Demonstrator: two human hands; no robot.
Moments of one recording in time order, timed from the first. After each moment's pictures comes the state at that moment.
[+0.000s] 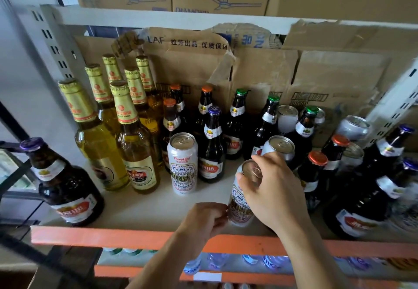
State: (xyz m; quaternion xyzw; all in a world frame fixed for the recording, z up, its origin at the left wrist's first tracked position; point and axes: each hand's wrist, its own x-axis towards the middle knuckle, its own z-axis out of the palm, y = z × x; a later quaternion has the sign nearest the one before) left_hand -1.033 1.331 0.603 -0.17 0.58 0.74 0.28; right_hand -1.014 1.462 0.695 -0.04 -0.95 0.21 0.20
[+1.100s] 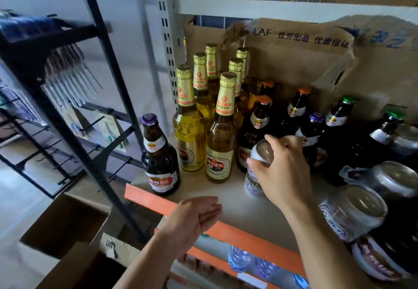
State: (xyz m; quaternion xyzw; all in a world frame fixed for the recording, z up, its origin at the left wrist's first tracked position) left_hand -1.011 1.180 0.612 -0.30 0.48 0.81 0.14; right_hand -1.082 1.346 0.684 0.07 -0.94 0.29 0.16
